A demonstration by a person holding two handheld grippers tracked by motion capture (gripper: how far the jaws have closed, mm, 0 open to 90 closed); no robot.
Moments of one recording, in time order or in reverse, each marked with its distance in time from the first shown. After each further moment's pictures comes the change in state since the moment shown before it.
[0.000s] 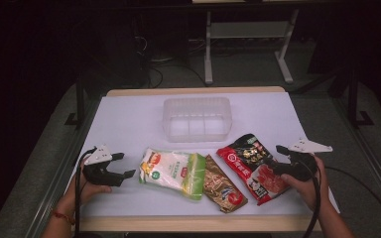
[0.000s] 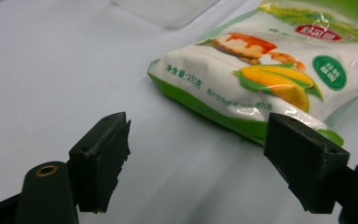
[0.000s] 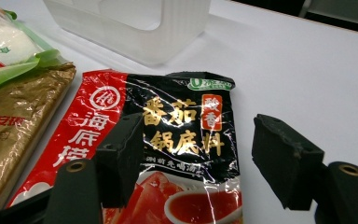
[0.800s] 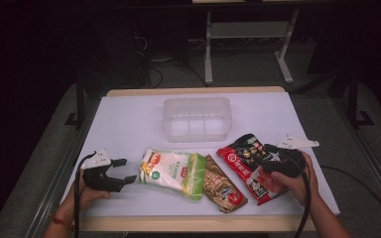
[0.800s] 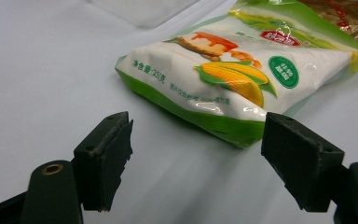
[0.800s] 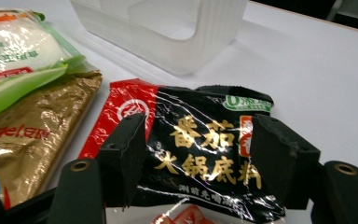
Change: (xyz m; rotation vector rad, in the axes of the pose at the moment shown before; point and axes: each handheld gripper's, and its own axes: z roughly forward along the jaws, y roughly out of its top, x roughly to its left) left arm -0.011 -0.006 -0.003 -0.030 -0.091 -0.053; right arm 0.013 0.013 0.019 0.010 0.076 -0.033
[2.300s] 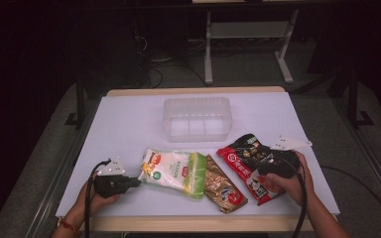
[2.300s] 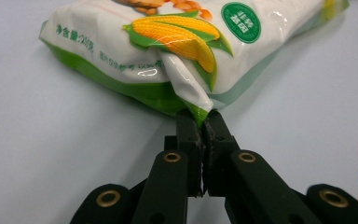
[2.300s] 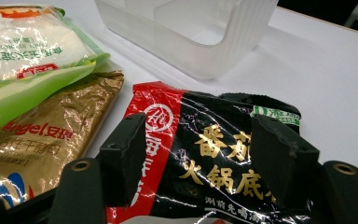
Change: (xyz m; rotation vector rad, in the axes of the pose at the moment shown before) left arm -0.026 -0.001 0.018 0.156 -0.065 0.074; right arm 0.013 0.006 0.005 0.008 0.045 -0.045
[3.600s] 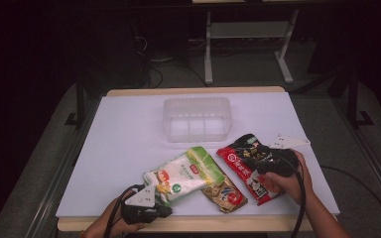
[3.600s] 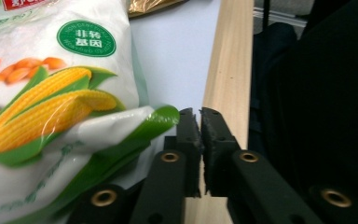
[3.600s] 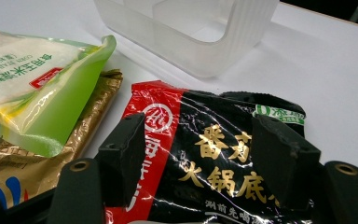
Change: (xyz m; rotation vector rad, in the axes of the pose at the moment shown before) left arm -0.089 0.023 0.034 -0.001 -0.279 0.225; right arm -0.003 0.000 0.005 0.010 0.009 0.012
